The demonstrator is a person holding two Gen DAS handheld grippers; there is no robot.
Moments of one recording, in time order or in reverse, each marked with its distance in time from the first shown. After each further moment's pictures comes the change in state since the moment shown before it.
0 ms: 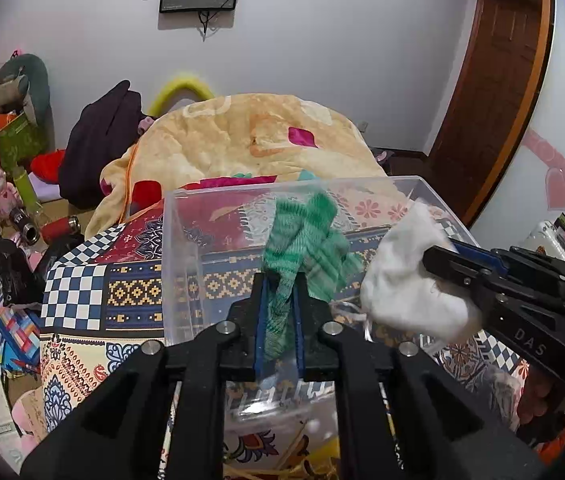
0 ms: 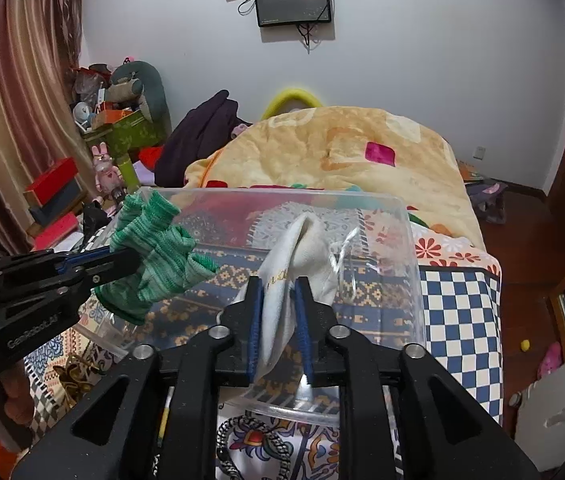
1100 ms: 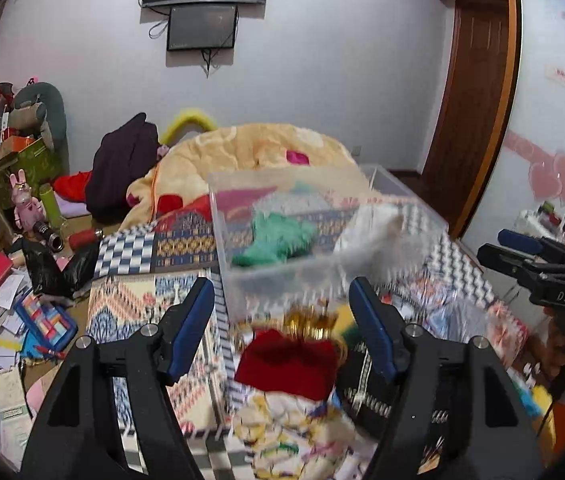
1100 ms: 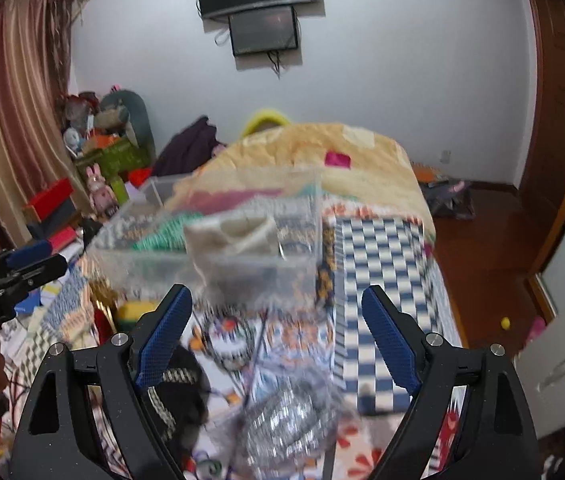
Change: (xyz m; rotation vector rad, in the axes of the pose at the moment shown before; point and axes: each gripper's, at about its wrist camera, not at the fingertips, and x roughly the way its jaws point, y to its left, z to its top) left arm -0.103 -0.008 -0.078 0.049 -0.122 0.020; right arm -0.088 -0.024 -0.069 0.066 -0.081 -0.066
